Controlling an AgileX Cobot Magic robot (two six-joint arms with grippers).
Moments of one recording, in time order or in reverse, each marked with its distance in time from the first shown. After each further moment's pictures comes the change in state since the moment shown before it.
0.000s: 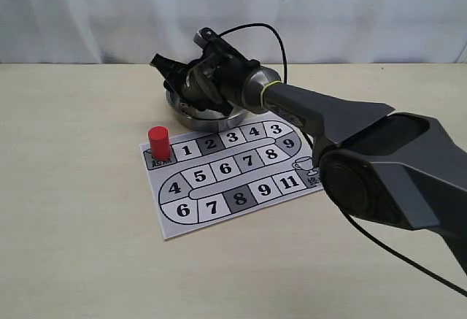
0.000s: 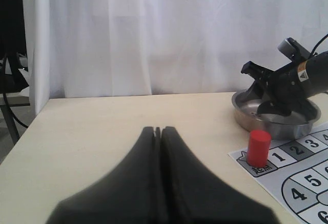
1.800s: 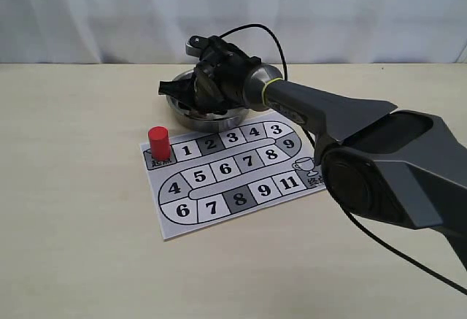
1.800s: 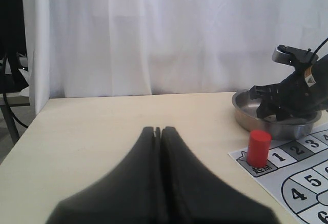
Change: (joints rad) left arm 0.000 0.000 0.000 0.000 0.000 0.000; right arm 0.000 -0.016 0.002 -0.055 0.191 -0.357
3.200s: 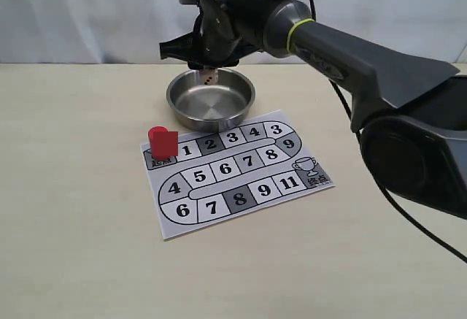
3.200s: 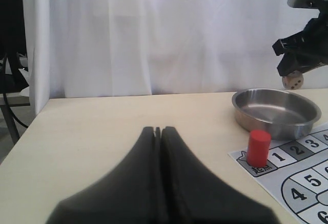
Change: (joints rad) left arm 0.000 0.000 0.000 0.000 0.000 0.000; right arm -0.004 -0.205 0.002 0.044 0.196 -0.344
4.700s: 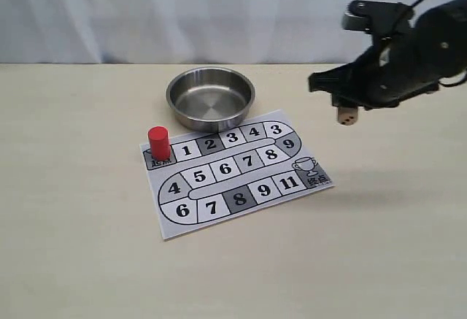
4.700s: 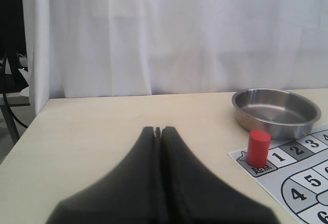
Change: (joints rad) left arm 0.000 0.000 0.000 0.000 0.000 0.000; right arm -0.319 -0.778 1.197 0.112 -0.397 -0.134
